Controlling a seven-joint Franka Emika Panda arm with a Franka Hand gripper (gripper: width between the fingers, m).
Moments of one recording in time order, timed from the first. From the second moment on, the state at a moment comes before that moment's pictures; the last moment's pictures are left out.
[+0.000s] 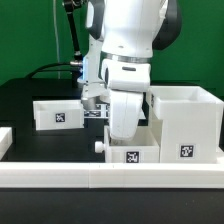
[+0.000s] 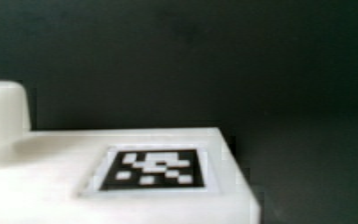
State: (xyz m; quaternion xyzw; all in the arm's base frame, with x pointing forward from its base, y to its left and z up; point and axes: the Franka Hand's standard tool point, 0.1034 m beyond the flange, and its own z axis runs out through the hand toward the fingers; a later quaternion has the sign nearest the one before) arm 0.532 -0.007 0.009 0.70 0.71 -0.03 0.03
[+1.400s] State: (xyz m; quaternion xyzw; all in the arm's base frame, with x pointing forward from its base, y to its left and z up) arm 0.528 -0.005 0.009 0.67 0.74 -0.03 0.03
